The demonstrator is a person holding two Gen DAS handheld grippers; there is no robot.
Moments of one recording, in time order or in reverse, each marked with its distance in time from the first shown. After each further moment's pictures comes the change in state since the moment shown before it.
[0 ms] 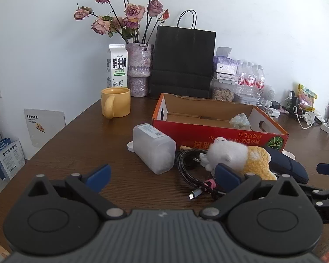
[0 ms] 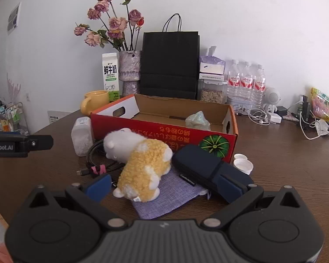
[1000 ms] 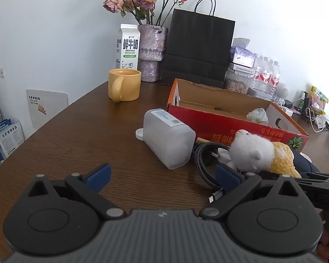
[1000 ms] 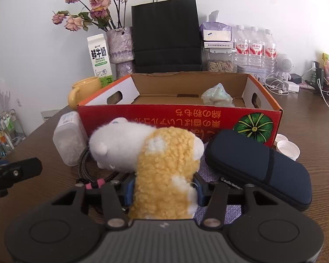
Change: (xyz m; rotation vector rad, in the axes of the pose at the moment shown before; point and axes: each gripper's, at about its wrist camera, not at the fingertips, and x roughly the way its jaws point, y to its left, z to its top) left arm 0.044 0.020 -0.005 -0.073 0.065 0.020; right arm 0.094 0.019 0.008 0.141 0.098 0.022
